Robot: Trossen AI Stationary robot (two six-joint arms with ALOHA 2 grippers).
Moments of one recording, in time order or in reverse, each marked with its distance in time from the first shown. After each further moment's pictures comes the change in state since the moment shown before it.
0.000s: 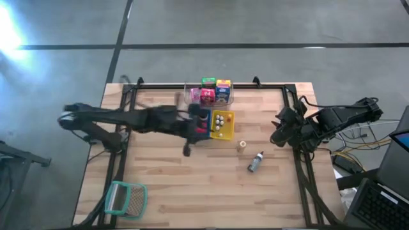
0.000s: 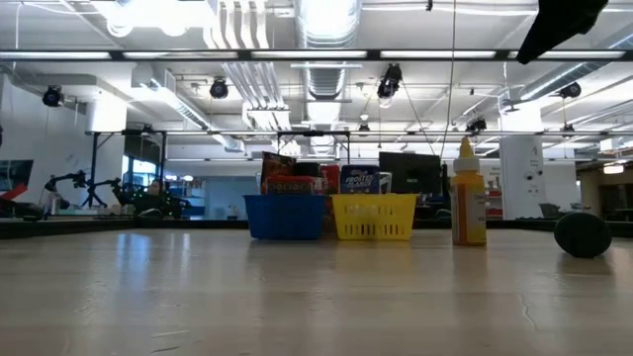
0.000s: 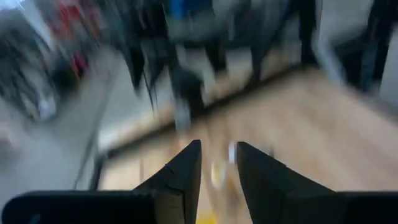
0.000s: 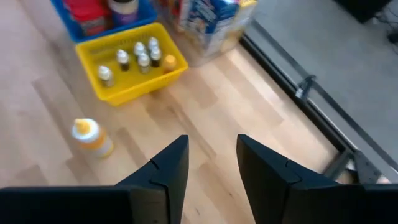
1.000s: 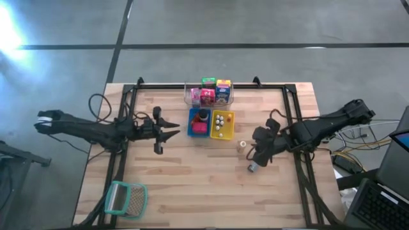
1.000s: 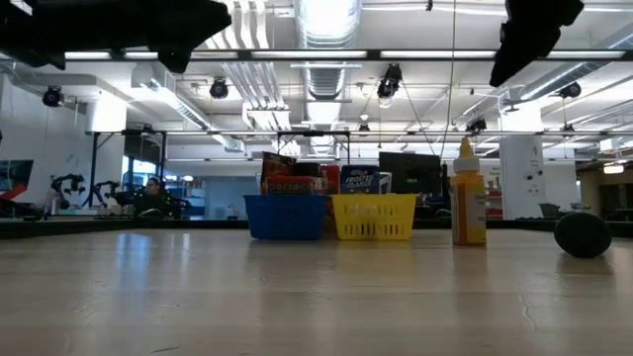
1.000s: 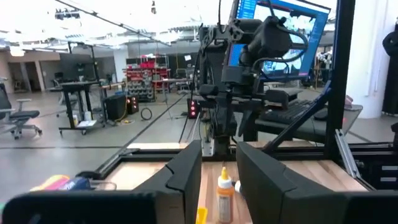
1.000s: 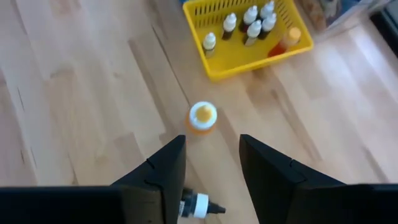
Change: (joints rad) left arm 0.005 -0.550 -0.926 0.847 -0.141 -0.351; right arm -0.003 0.276 -0.009 0.346 -0.297 -0.122
